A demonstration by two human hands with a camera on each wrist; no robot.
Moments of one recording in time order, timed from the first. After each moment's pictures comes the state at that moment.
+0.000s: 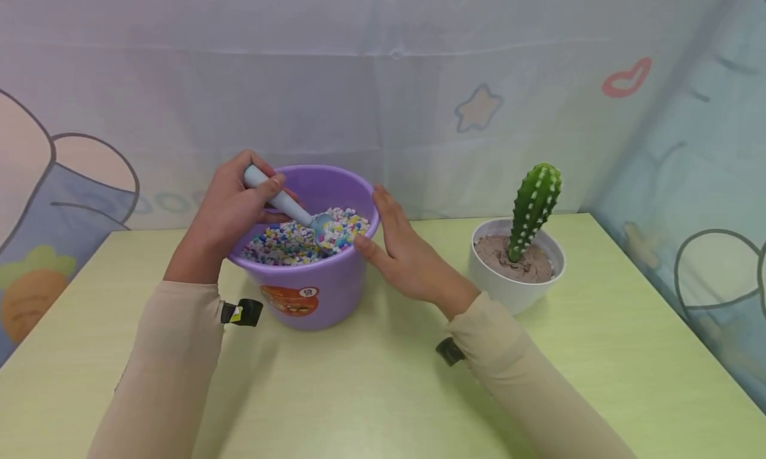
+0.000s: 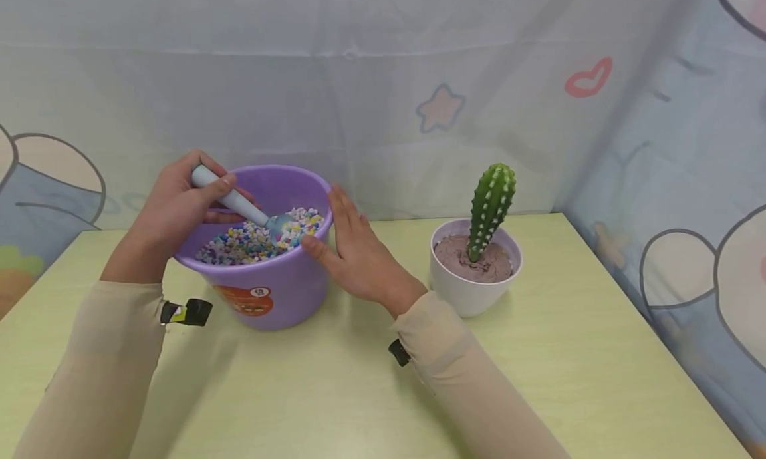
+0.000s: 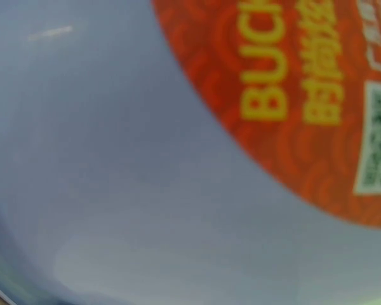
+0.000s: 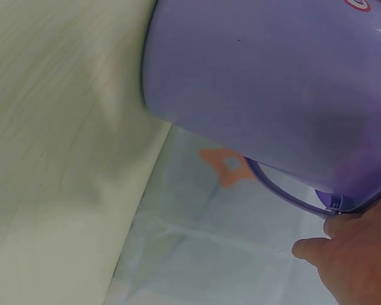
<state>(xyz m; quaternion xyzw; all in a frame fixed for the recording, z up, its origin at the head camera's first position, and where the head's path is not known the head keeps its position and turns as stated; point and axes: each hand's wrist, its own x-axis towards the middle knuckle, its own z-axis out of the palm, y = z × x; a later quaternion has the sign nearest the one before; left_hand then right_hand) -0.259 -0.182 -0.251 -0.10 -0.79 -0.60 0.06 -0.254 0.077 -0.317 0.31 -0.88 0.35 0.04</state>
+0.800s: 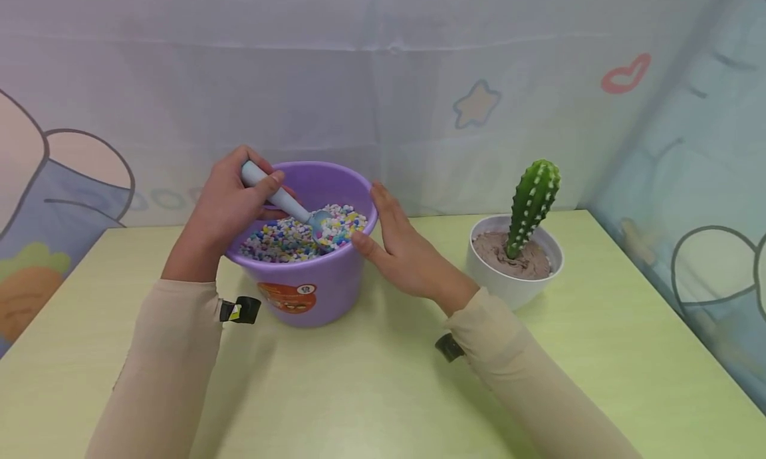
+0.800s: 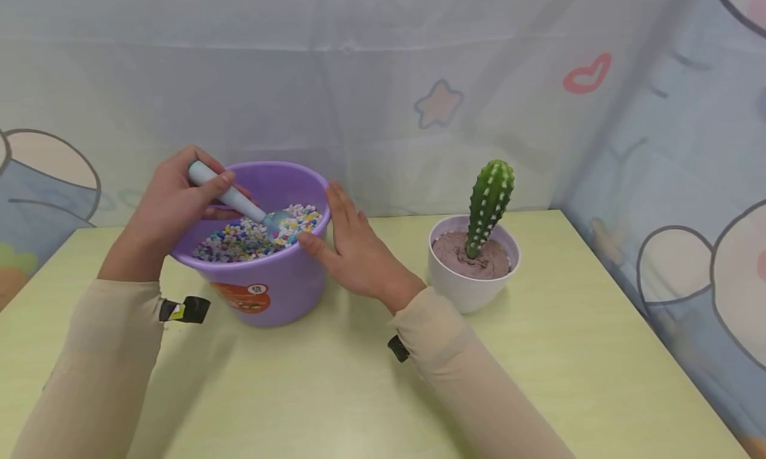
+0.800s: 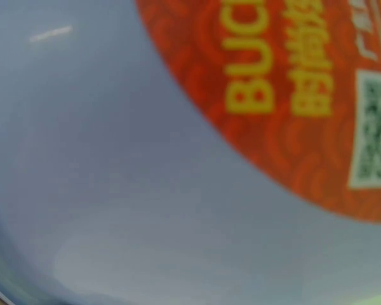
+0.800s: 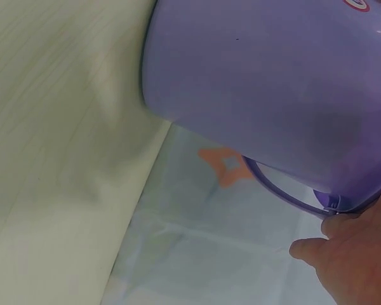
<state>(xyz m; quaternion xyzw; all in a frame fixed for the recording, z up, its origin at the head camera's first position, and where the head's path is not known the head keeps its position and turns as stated) -0.260 -0.181 -0.252 -0.10 -0.80 -0.58 0.07 -0.254 0.077 -0.314 0.30 -0.89 0.34 0.04</state>
